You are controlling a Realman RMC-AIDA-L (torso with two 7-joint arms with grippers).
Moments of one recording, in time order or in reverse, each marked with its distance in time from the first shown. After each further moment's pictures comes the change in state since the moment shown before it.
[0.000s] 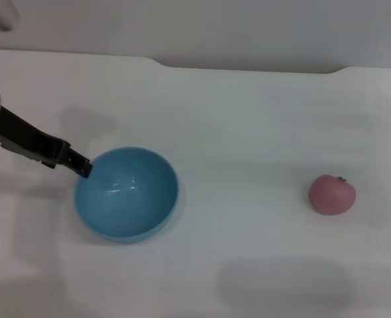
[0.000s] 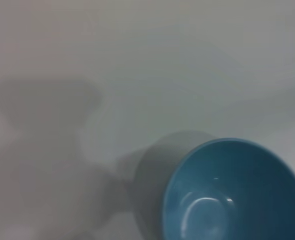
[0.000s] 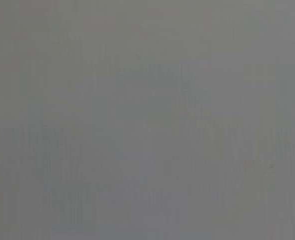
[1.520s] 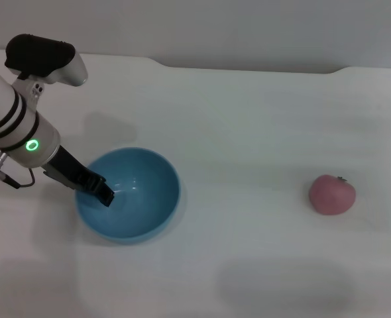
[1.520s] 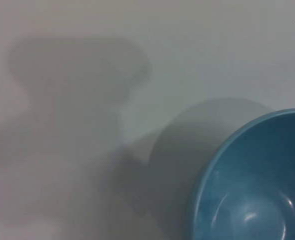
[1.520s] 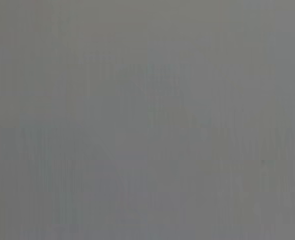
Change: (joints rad) left arm -0.091 -0.004 0.199 -0.426 0.043 -0.337 0.025; right arm -0.013 0.002 0.005 0.005 0.000 -0.011 0.007
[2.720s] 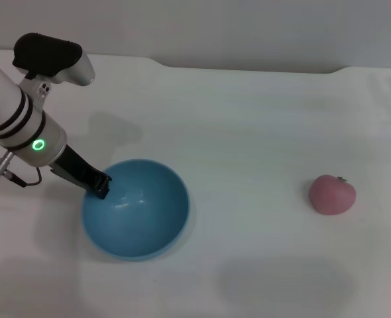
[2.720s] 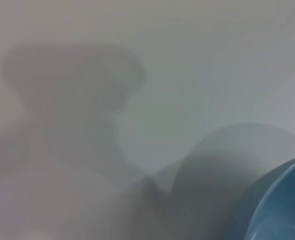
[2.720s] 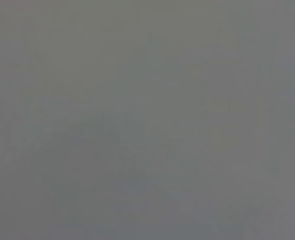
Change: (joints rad) left arm -0.010 -0.005 0.004 -0.018 -0.014 -0.022 0.027; right arm 0.086 -0.015 -0.131 -0.151 -0.249 0.274 0.923
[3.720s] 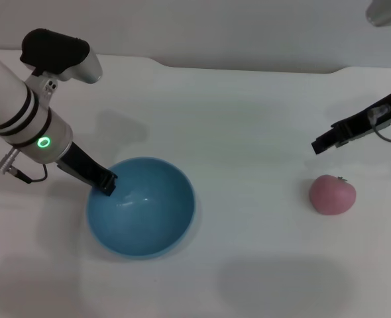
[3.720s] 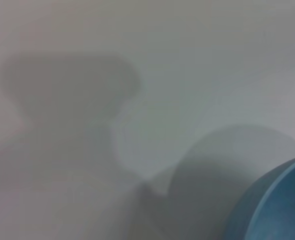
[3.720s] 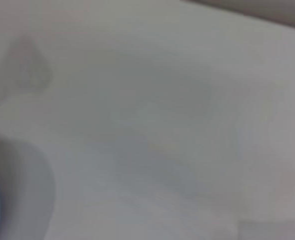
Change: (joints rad) left arm -0.005 0.000 0.022 0.012 -0.021 -0.003 0.021; right arm 0.223 -0.031 -0.355 -0.592 -1.753 -0.517 1.450
